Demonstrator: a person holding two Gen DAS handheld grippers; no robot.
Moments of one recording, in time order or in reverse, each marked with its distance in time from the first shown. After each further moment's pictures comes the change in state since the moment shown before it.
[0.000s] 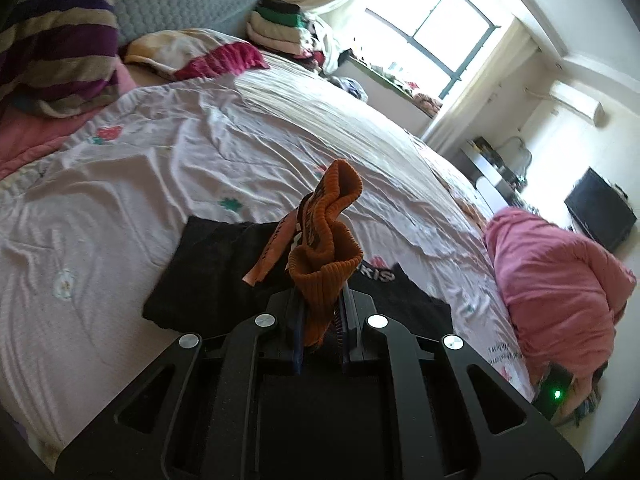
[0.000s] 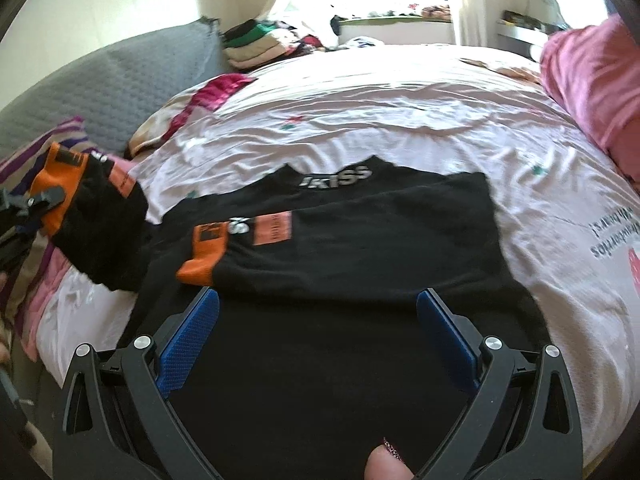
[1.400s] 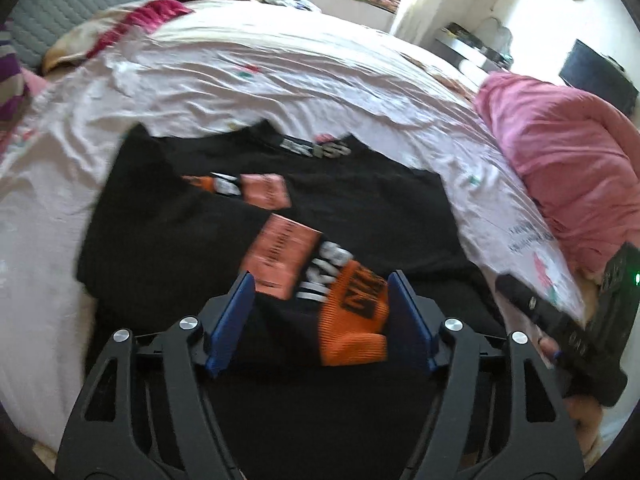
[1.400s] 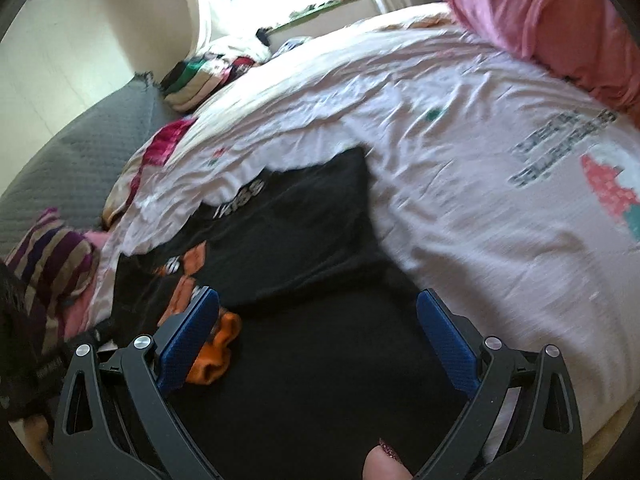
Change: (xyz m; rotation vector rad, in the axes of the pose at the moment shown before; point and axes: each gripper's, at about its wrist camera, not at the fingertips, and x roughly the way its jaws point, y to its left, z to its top) left arm 0.081 -0.090 -0.088 0.276 0.260 0.073; right arm -0.016 -0.101 -0.020 0.265 0.030 0.045
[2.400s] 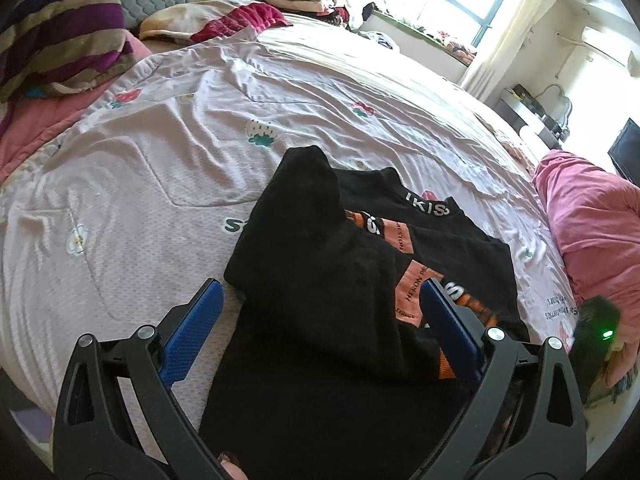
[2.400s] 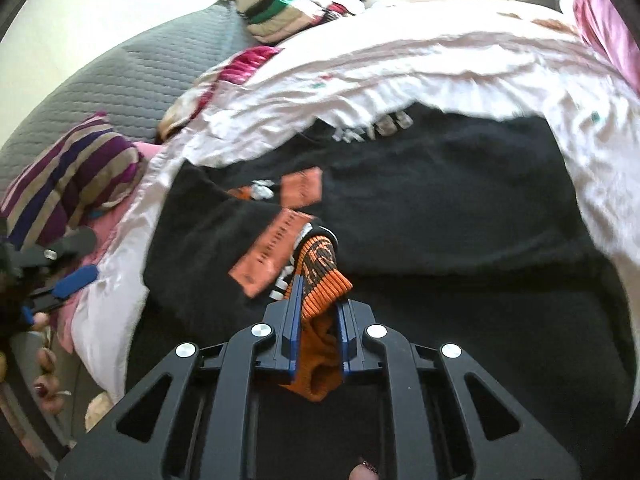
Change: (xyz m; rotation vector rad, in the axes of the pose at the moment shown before) left arm -0.047 0.106 0.001 -0.229 -0.097 0.111; right arm 0.059 0.106 -0.008 -0.263 0.095 0.171
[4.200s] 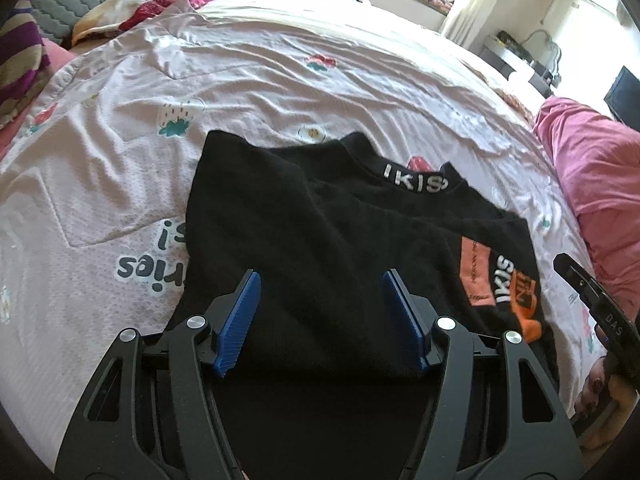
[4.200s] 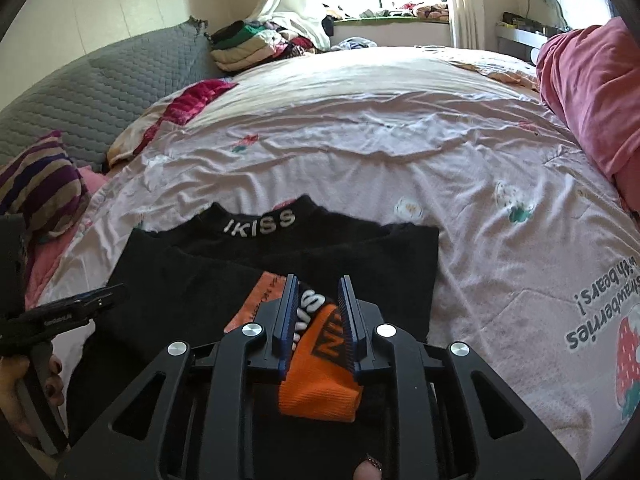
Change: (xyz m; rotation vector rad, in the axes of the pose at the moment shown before) left arm 0.104 -0.051 0.024 0.141 0.147 -0.017; right arm -0.017 -0.080 0.060 -0.053 -0.063 -0.230
